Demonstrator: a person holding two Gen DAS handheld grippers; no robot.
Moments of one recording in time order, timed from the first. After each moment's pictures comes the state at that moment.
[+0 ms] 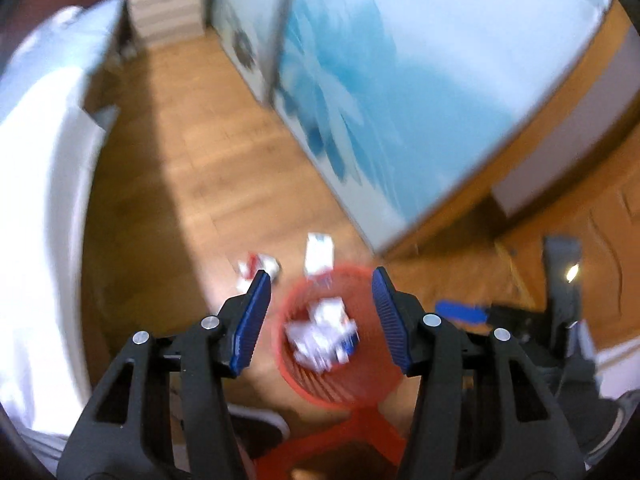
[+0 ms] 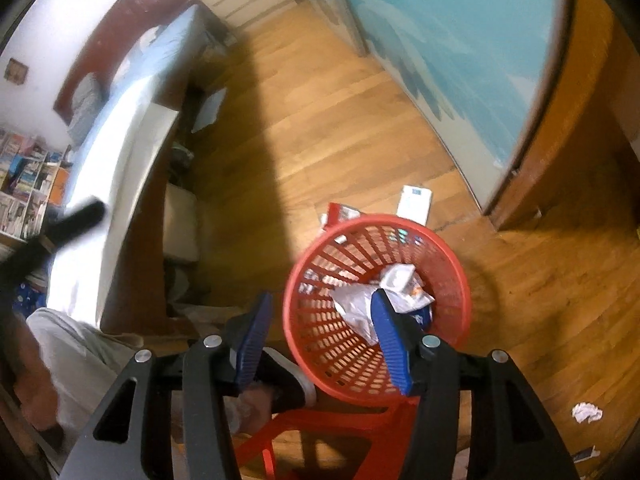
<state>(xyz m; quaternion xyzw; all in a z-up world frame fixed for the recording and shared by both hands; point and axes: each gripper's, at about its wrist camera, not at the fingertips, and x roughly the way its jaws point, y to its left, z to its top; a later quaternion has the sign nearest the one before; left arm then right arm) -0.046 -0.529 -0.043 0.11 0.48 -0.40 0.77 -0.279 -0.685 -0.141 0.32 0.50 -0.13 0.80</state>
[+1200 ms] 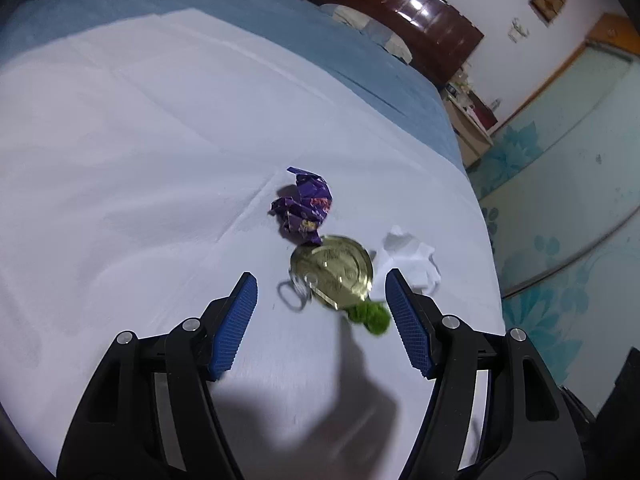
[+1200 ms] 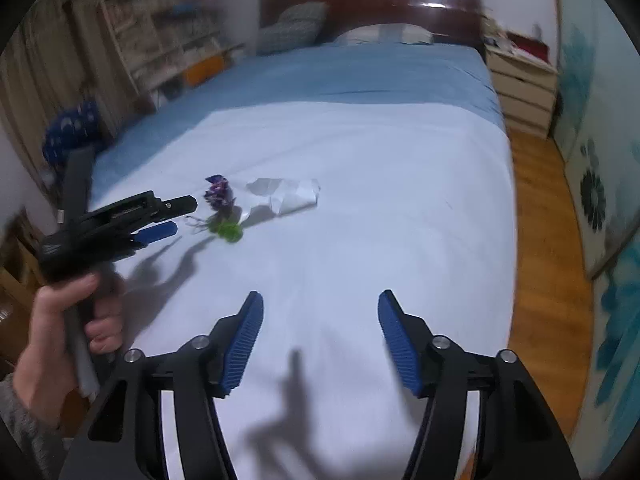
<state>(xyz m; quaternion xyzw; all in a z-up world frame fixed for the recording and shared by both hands) 0.259 -0.027 -0.103 -0.26 0.43 -0.09 0.86 0.165 -0.247 -0.018 0.00 0.44 0.09 0.89</state>
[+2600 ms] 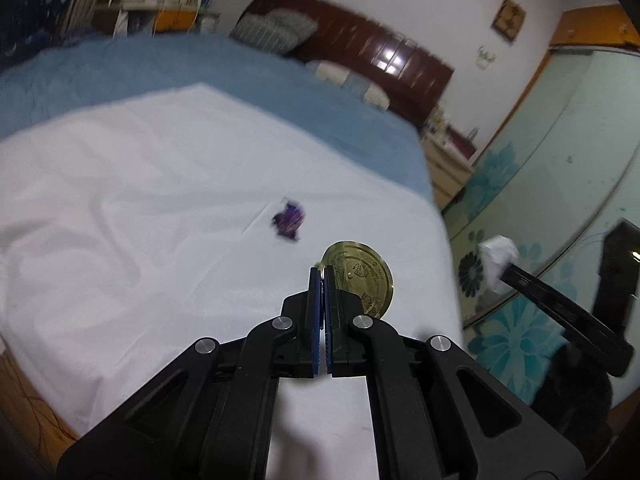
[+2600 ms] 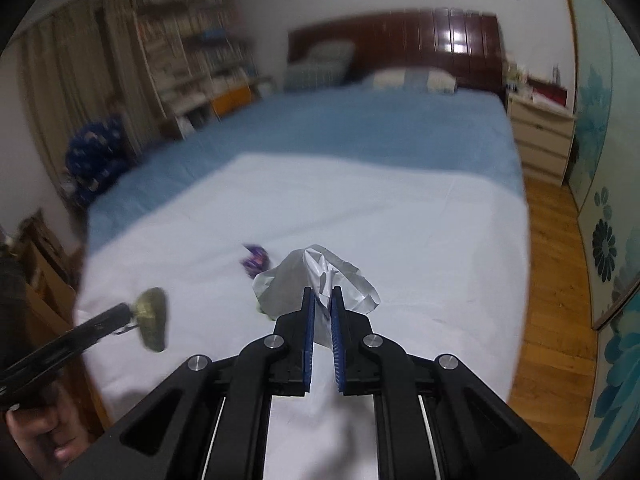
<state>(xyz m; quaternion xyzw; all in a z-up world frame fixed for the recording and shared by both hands) 0.110 -0.033 0.005 -0.21 0.32 -0.07 0.92 0.124 -0.263 0.082 0.04 0.32 0.16 0.93</state>
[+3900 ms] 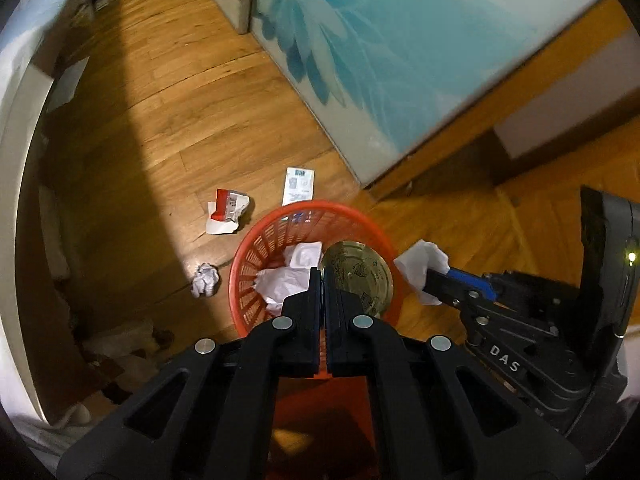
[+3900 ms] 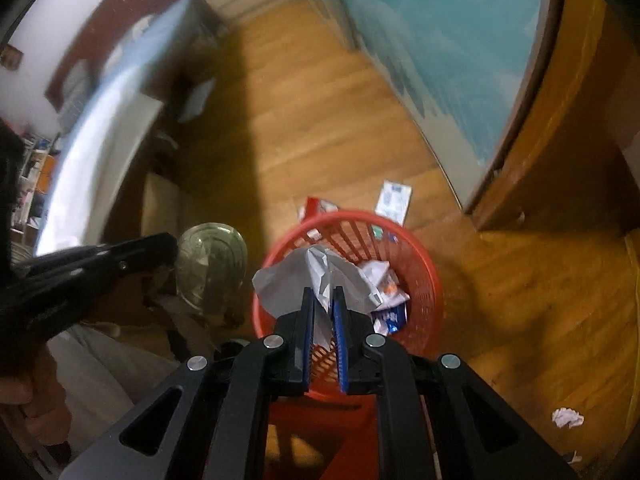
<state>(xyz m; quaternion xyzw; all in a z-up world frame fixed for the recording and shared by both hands) -0.079 -0.603 -0.131 0.19 0.59 -0.40 0.67 -0.327 -0.716 -0.166 0.31 0.53 -0.14 0.78</state>
